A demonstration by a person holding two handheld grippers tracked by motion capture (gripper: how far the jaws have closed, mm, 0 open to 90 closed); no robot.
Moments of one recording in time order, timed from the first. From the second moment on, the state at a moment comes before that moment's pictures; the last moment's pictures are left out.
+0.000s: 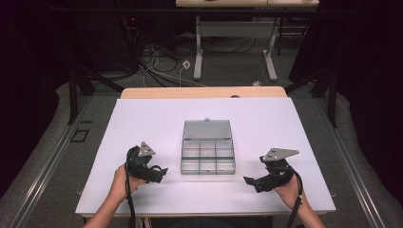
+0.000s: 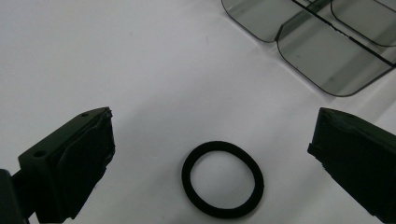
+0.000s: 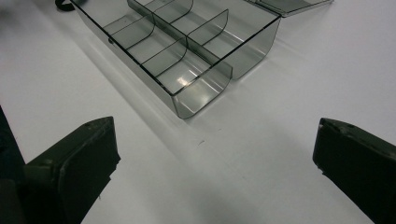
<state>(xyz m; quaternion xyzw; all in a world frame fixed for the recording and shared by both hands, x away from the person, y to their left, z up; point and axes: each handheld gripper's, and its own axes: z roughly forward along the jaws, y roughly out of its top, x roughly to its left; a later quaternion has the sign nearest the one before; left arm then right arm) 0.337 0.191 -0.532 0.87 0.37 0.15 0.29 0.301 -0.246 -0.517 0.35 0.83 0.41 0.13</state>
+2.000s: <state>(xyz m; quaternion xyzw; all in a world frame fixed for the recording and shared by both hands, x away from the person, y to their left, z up) 0.335 0.192 -0.537 0.90 0.35 0.06 0.24 0.304 -0.245 -0.521 0.36 0.84 0.40 0.11</state>
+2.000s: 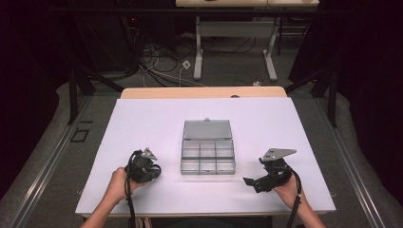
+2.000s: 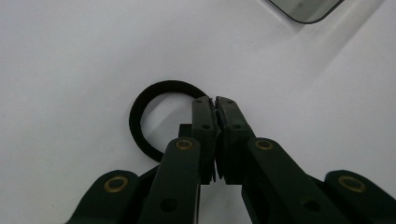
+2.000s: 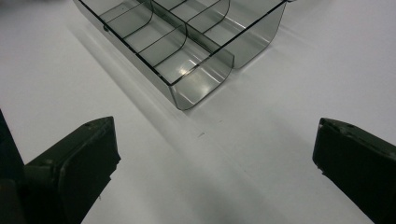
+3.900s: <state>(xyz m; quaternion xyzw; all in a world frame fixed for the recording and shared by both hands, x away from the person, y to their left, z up) 0.334 0.165 -0.508 0.90 0.31 0.10 0.28 0.305 -0.247 -0.522 0.36 0.84 0.40 0.11</state>
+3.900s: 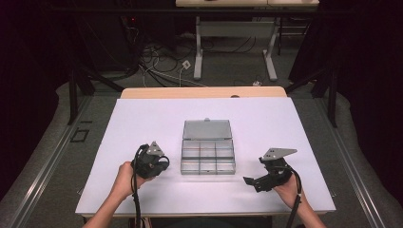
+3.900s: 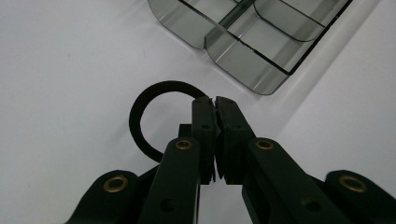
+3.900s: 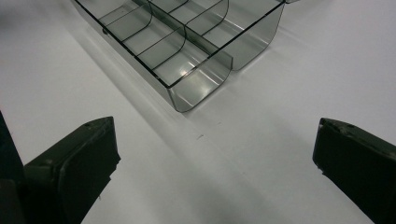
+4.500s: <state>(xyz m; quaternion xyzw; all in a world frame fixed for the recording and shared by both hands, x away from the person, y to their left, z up) 0.332 0.154 -0.501 0.90 0.30 0.11 0.29 0.304 -0.245 -0.522 0.36 0.83 0.40 0.11</state>
